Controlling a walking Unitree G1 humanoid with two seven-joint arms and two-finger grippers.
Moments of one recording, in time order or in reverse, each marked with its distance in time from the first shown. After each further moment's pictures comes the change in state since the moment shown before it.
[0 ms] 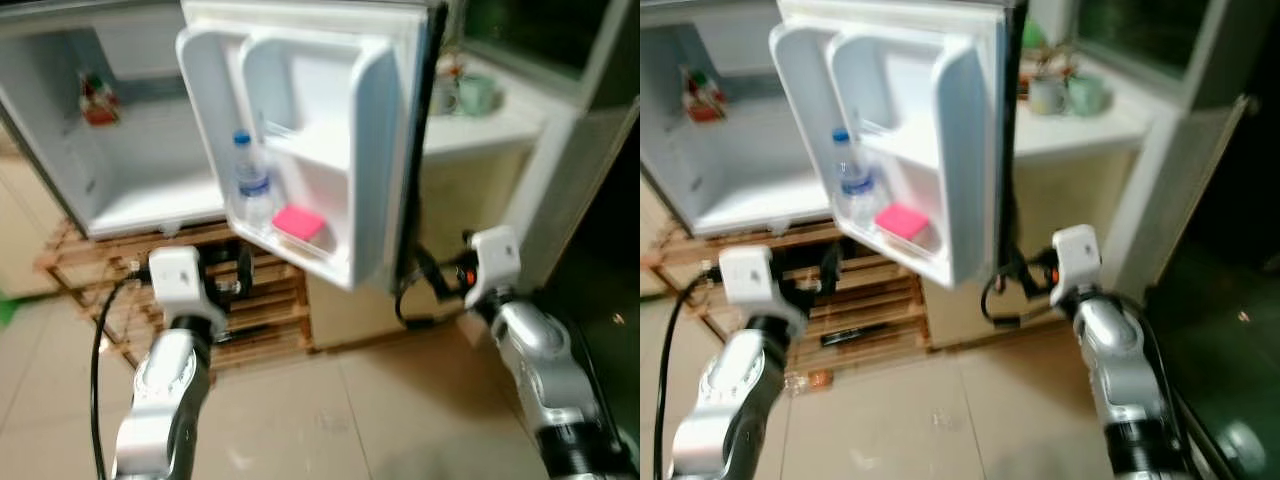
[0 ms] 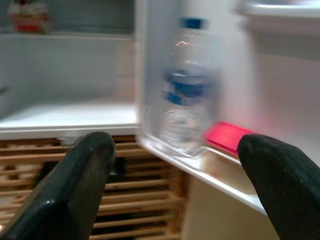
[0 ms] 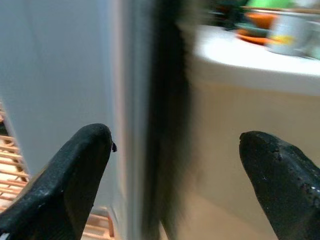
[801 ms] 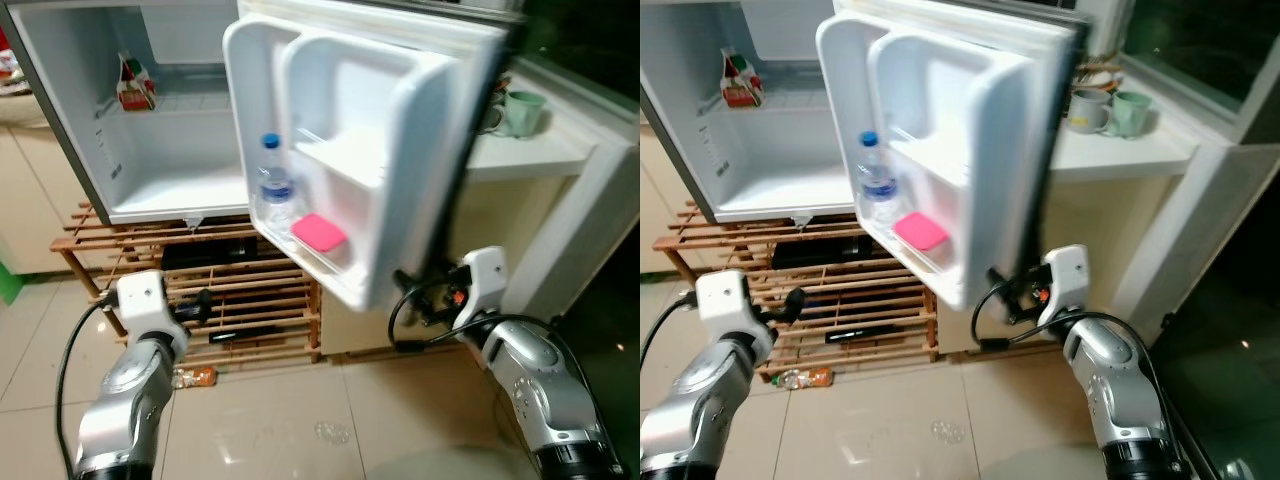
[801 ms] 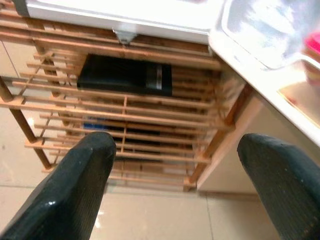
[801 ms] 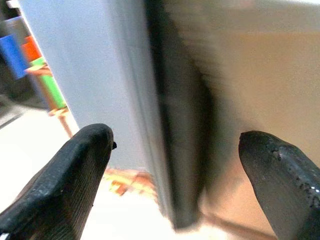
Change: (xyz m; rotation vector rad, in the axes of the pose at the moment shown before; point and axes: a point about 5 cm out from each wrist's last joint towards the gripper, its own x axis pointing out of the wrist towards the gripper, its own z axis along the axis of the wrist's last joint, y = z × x) left arm 0.009 0.061 -0.048 -0.091 0.410 0.201; right arm -0.040 0.023 -0.023 0.246 0.169 0.330
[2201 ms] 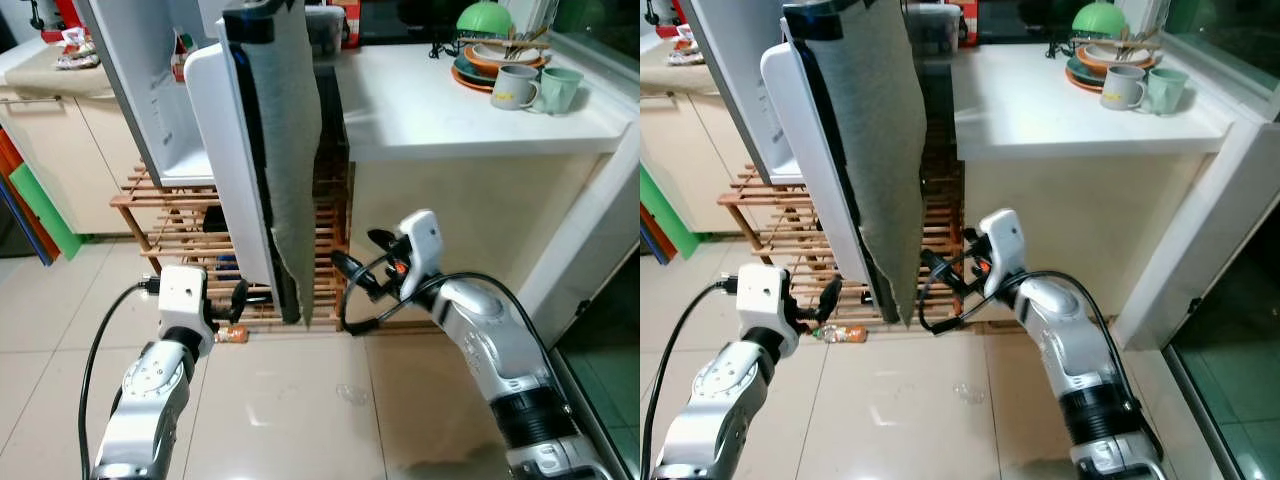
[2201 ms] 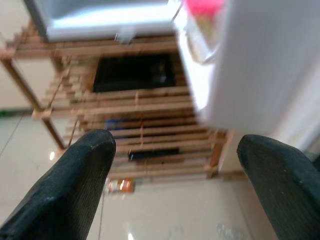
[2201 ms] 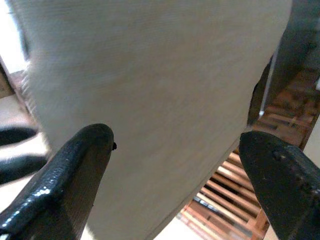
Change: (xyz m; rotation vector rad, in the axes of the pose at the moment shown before) left arm -0.012 -0.013 -0.018 0.238 -0.141 -0.162; right arm 0.078 0.041 0.066 -0.152 -0.151 0.169
